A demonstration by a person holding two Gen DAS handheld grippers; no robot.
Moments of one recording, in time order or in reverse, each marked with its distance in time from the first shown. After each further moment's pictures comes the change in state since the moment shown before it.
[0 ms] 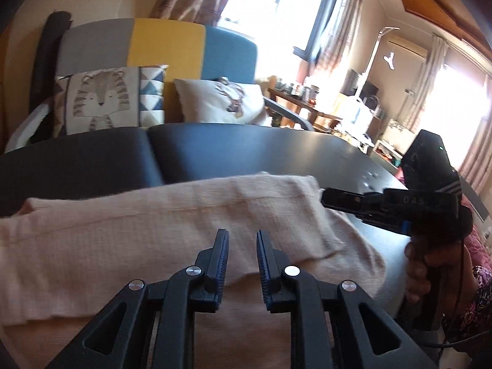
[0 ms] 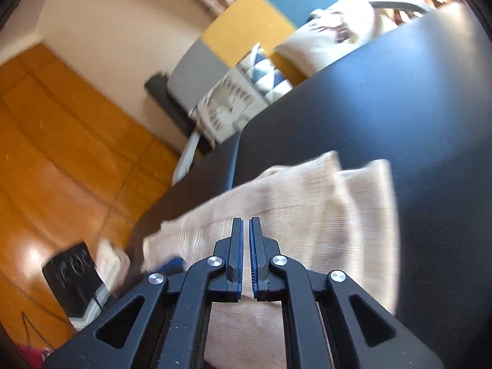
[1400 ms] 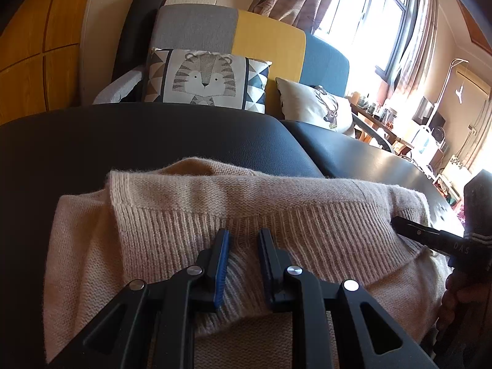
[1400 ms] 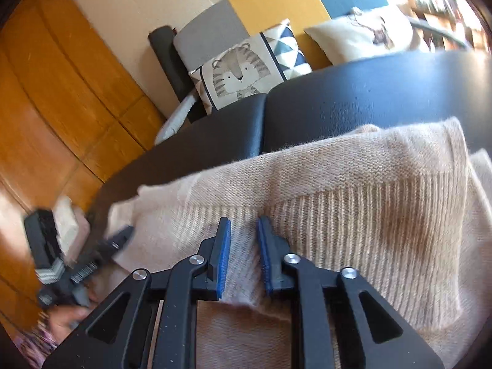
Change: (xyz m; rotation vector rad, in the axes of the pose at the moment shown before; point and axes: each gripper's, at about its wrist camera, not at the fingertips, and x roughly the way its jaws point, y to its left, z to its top) left arm -0.009 0.134 -0.036 -0.190 -0.011 0.230; right arm 0.069 0.072 -0.051 -0.196 0.033 -0.156
